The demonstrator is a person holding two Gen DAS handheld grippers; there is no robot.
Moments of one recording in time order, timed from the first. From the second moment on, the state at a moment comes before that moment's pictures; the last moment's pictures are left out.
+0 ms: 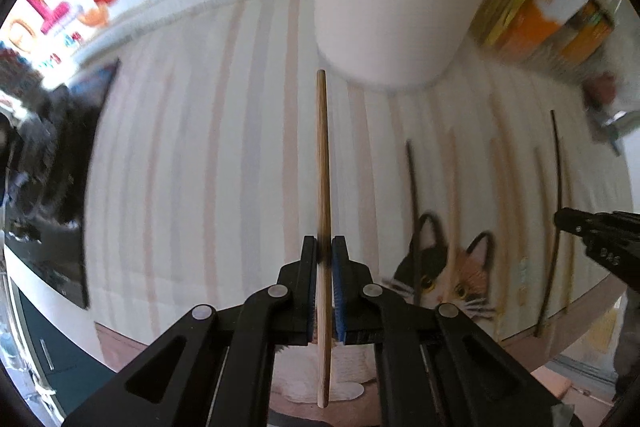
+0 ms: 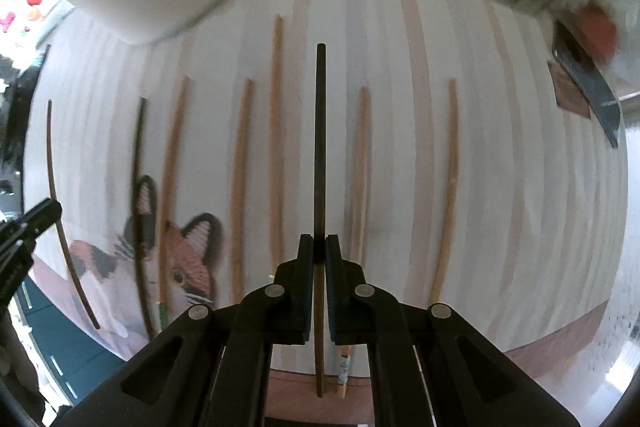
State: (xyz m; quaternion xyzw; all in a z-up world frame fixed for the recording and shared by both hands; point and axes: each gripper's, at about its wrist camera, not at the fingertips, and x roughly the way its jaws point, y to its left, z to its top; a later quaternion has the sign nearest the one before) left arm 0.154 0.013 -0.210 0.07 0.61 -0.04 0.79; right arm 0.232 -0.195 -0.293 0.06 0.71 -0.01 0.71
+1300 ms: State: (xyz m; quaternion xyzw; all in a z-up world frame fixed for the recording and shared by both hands) left arm 0.367 0.006 -0.010 -0.10 0.37 -0.06 0.92; right arm 0.455 -0.151 -0.017 0.15 0.32 0.02 0.93
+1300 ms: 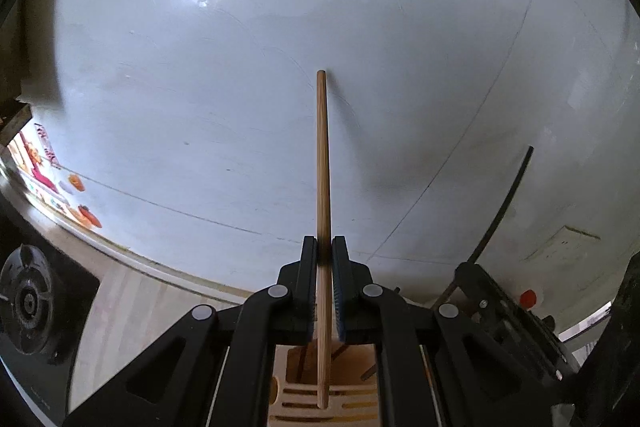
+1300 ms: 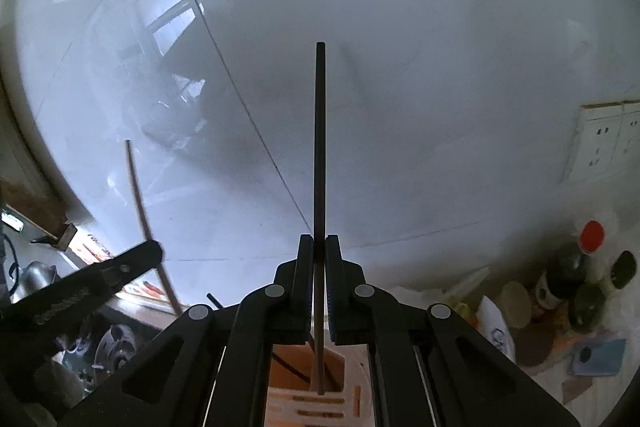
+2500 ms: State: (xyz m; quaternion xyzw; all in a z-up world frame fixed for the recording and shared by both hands) left arm 0.229 0.046 -0.049 -0.02 0.42 0.01 0.91; right arm 0.338 -0.194 -0.044 0.15 0.41 -0.01 0.90
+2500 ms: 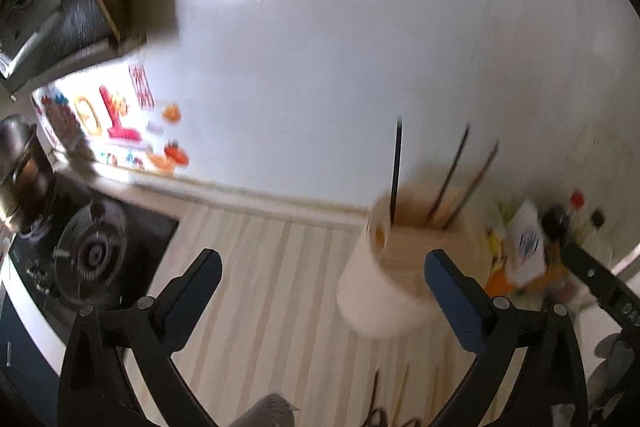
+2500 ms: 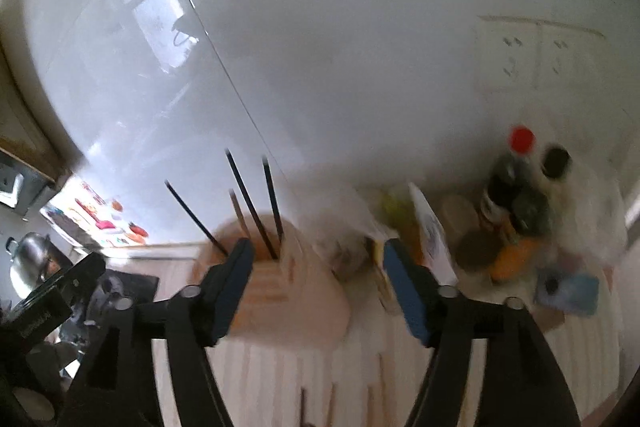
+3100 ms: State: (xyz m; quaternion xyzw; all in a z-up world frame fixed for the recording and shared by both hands) left arm 0.180 0.007 -0.232 0.04 0.61 -0.02 0.79; right arm 0.262 -0.198 -0.216 0.13 0.61 -0.03 0.78
